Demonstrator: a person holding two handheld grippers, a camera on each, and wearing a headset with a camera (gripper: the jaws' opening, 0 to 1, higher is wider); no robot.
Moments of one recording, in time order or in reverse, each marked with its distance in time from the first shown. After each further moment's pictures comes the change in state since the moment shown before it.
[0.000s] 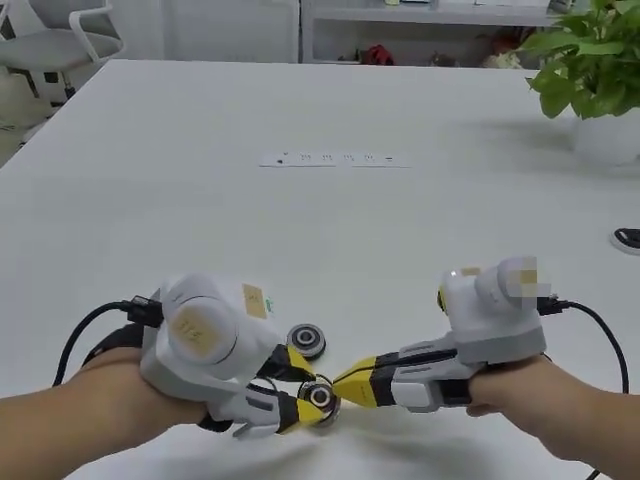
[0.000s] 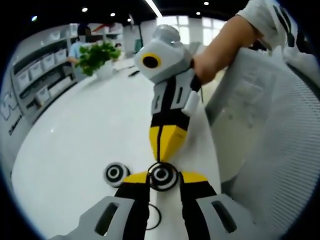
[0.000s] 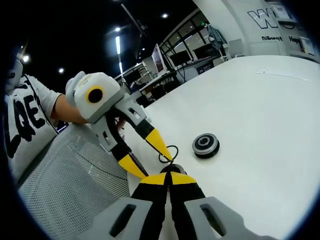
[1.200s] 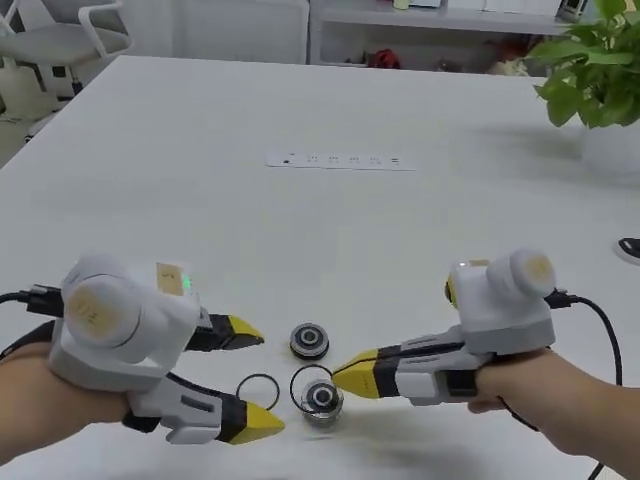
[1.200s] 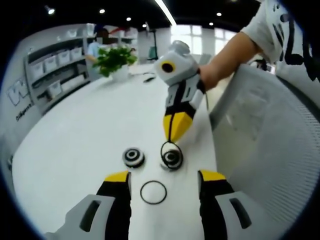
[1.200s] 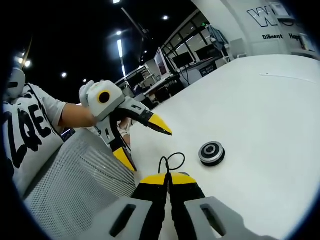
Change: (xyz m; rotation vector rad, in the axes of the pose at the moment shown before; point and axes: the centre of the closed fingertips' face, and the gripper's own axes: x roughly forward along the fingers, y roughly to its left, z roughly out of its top) left arm -0.049 0.014 -0.017 -0.093 -0.072 0.069; right arm -0.002 0.010 0.018 0.021 -0.021 0.042
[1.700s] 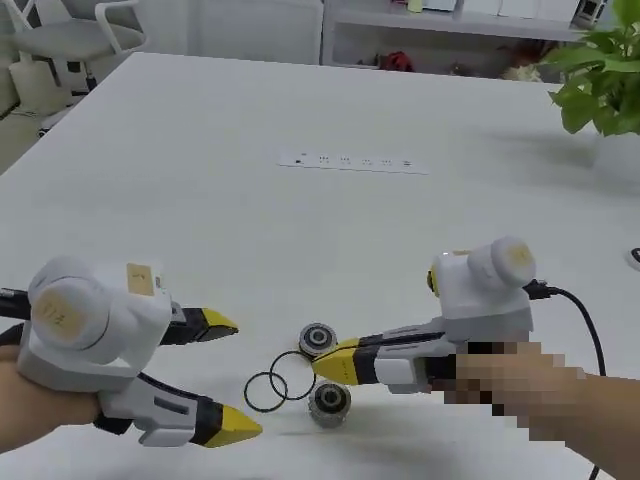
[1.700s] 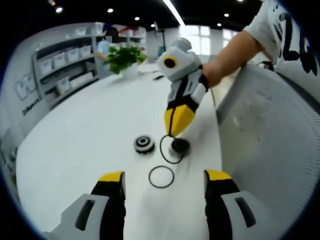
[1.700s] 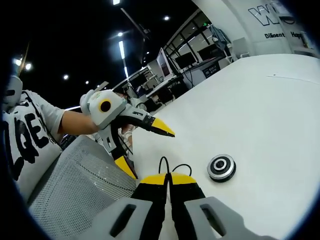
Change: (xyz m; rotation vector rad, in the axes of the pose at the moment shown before) left arm -0.020 0.012 -0.020 -0.034 0.001 0.066; right arm 0.027 0.006 0.016 0.009 -0.002 0.030
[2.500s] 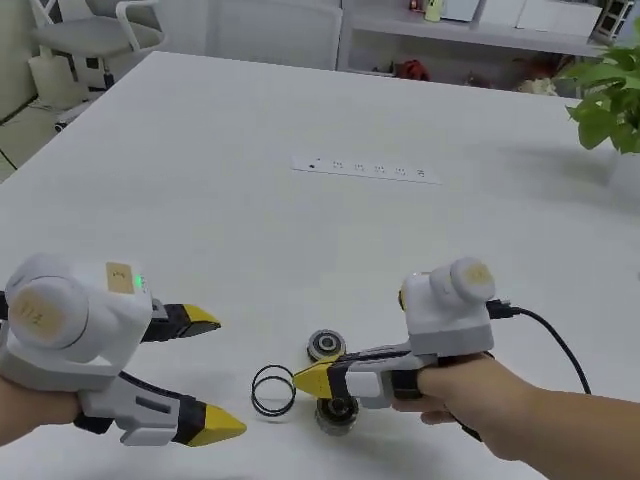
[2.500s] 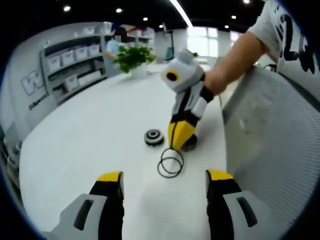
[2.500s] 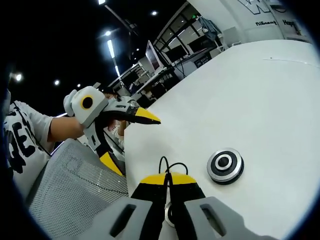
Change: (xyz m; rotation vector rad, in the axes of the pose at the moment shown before) left arm -0.014 0.009 -0.009 -0.034 -0.008 0.055; right arm 0.032 -0.017 -0.016 0.090 0.051 -0.039
